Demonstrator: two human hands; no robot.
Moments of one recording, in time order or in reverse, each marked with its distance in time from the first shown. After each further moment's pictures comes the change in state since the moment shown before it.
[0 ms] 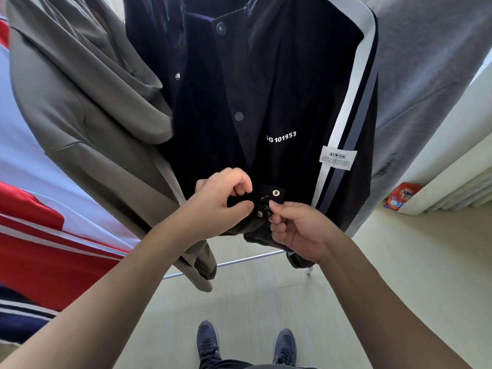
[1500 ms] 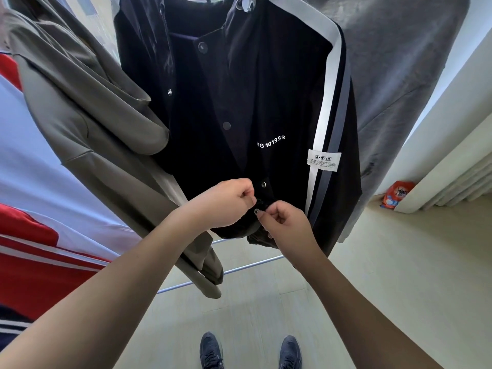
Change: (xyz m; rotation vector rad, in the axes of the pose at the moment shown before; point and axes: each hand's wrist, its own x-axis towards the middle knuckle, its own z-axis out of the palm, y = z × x) left_hand 0.043 0.016 0.013 0.095 -0.177 -0.147; right_hand -0.001 0.025 -0.003 -0.691 0.371 -0.548
